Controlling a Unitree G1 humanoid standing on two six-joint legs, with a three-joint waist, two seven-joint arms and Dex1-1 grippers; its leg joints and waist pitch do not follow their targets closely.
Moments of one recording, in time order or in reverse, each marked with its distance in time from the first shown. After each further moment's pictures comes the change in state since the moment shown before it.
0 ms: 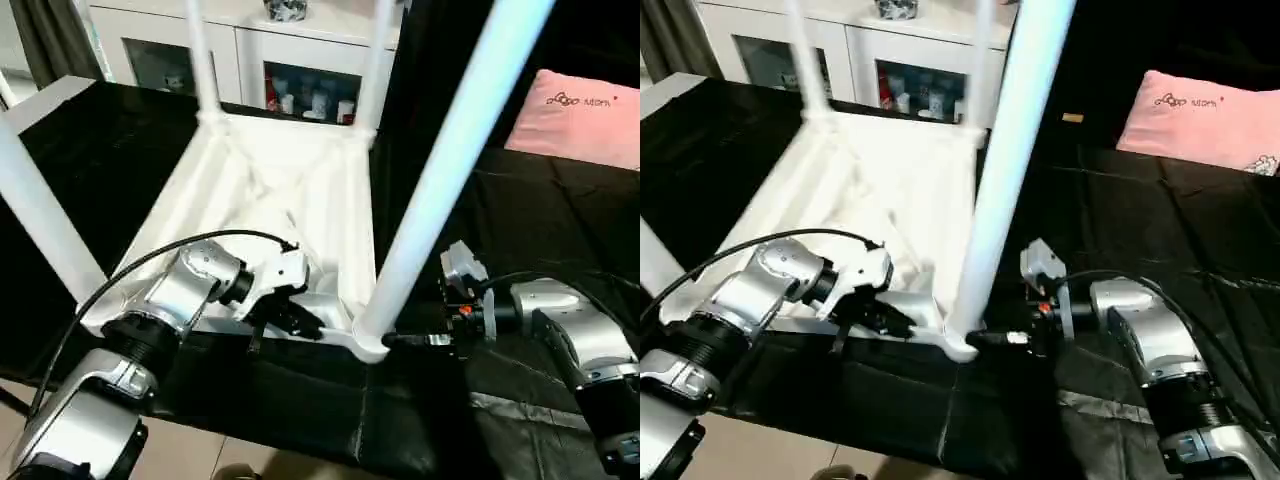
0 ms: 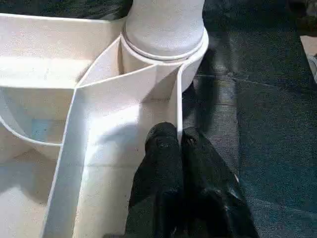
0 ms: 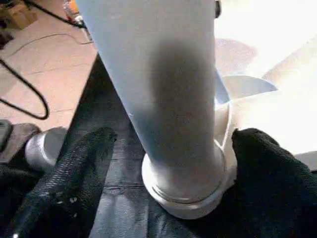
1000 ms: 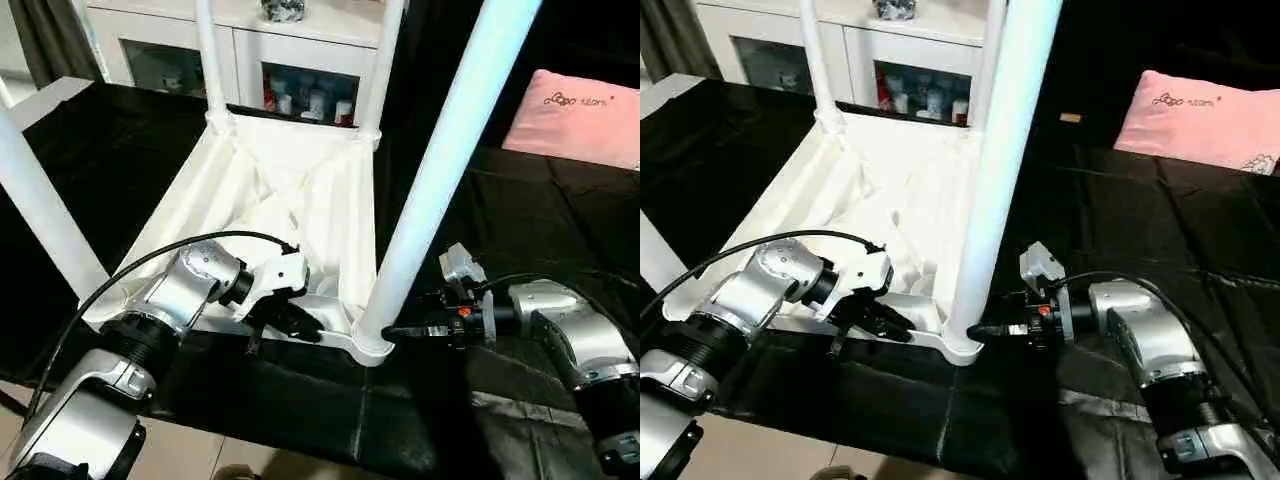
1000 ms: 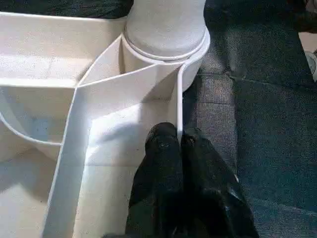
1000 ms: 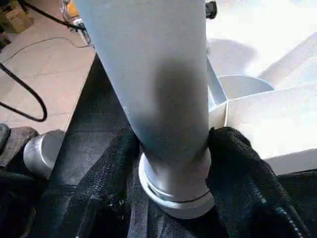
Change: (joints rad) left arm 0.002 0.004 -0.002 -0.007 0.000 0.022 0.003; right arm 0.010 0.014 -0.009 0.004 0.002 -0.005 -0.020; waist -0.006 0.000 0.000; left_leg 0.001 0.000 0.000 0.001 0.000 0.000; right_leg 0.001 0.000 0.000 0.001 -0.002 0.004
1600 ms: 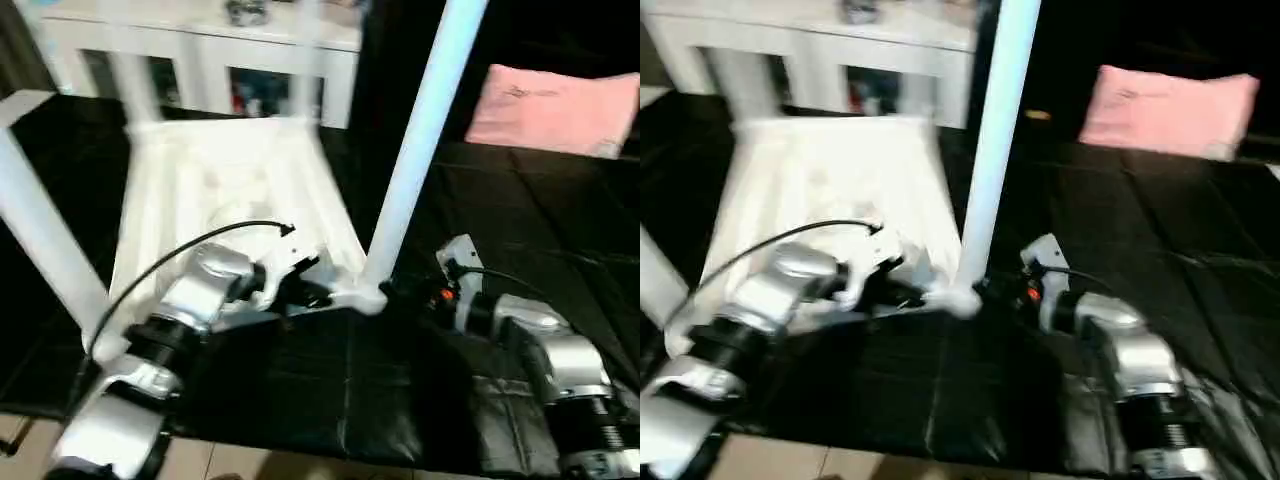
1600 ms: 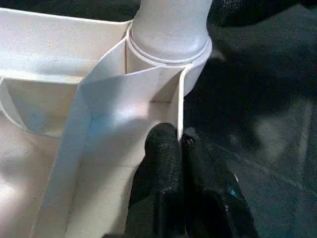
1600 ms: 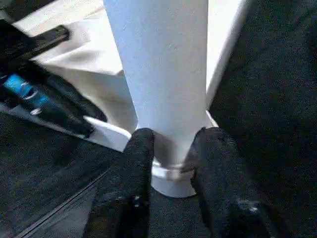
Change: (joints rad) left arm 0.007 -0.179 0.144 -0.006 0.025 0.311 0.425; right arm 0.049 0.236 -0.151 -0.012 -0.073 0.086 -0.592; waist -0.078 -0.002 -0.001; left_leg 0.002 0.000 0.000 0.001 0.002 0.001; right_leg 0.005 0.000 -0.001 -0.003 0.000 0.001
